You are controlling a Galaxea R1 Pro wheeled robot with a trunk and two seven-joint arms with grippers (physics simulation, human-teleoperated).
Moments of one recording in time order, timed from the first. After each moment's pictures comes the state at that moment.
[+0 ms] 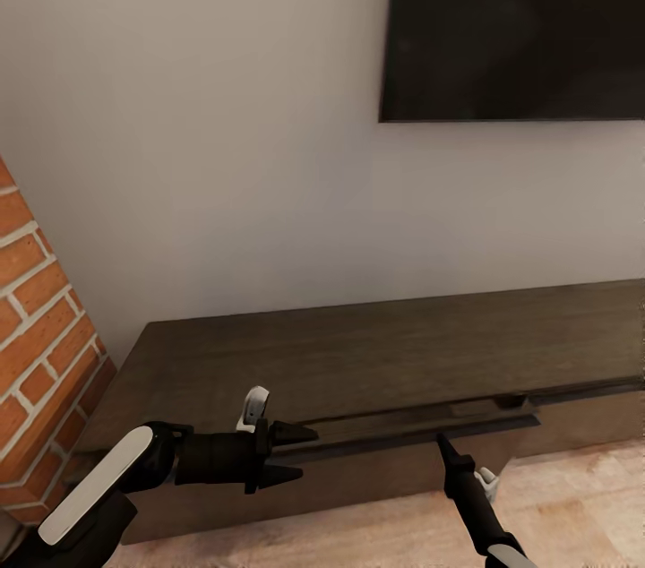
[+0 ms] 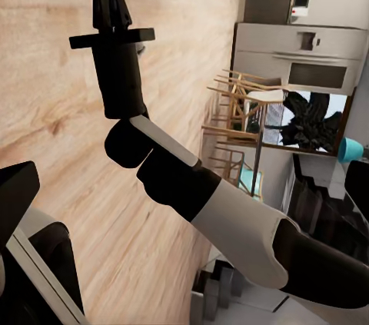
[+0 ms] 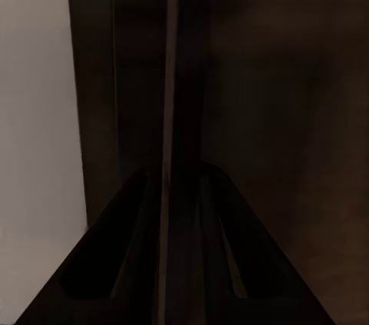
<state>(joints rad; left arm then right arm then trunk) -0.35 0.33 -0.46 -1.53 2.01 1.00 0.32 -0.47 -0.12 0.38 -0.20 -1.85 0.03 0.91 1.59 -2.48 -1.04</state>
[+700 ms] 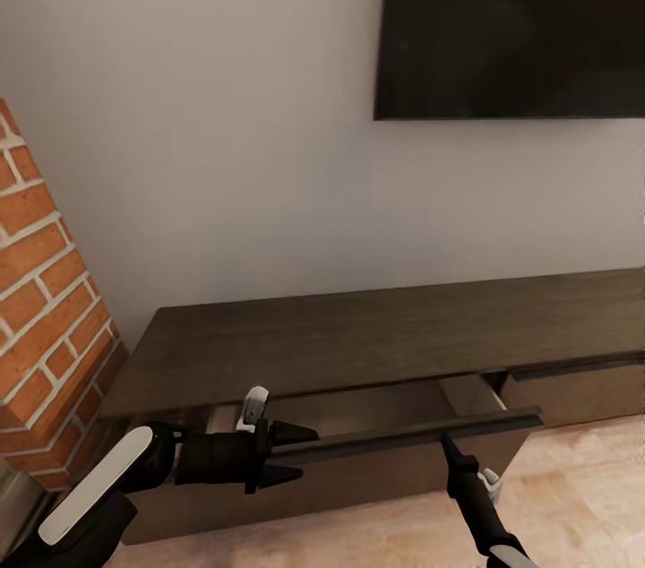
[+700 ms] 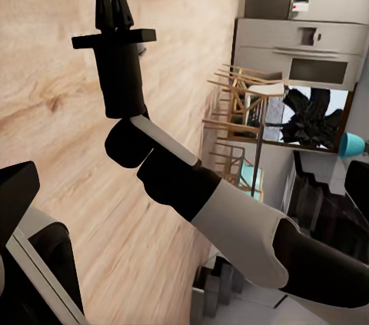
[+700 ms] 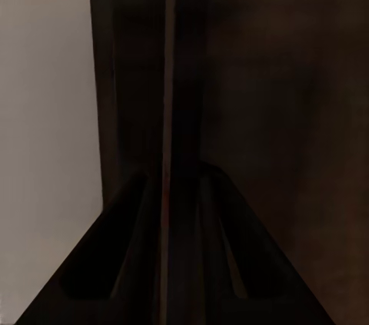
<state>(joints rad) -0.35 0.33 -0.46 -1.53 2.01 1.00 0.32 -0.47 -0.12 0.35 -0.20 -1.85 0.03 0.92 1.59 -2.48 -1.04</state>
